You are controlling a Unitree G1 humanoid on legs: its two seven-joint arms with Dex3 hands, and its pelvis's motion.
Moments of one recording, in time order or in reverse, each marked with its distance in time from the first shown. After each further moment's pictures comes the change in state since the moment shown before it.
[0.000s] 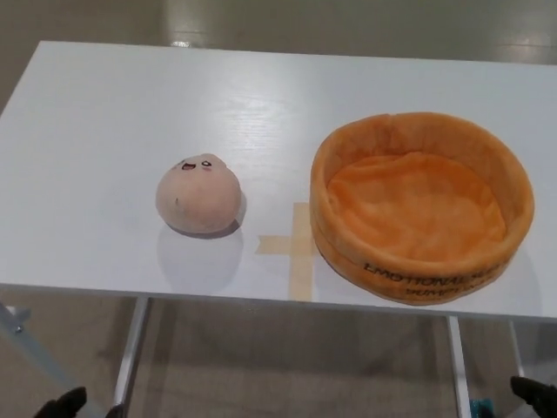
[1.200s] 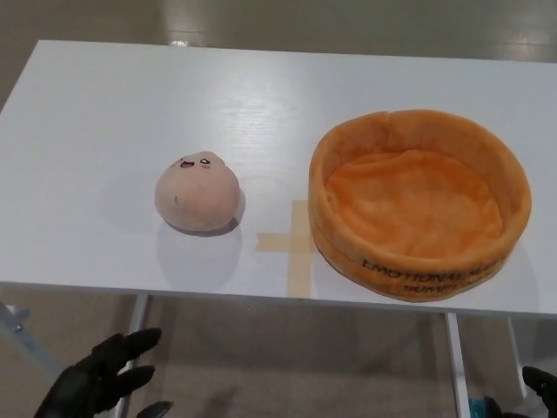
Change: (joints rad) left_arm 0.181 0.145 -0.325 -0.533 -0.032 -0.100 -0.384; right_arm -0.011 0.000 -0.007 0.029 0.001 -0.073 -0.048
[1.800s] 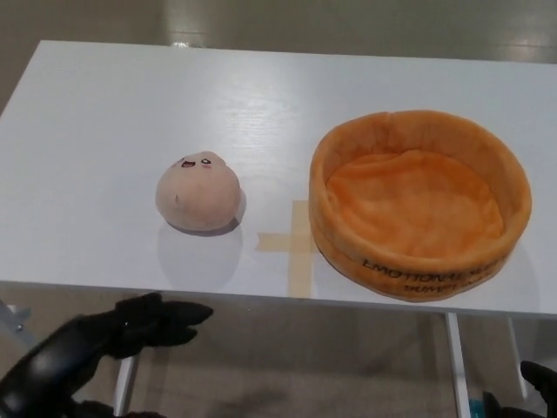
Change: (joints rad) left_arm 0.176 0.277 -0.071 -0.720 -0.166 0.038 -0.230; right_arm -0.012 0.000 0.001 -0.001 0.000 0.000 0.000
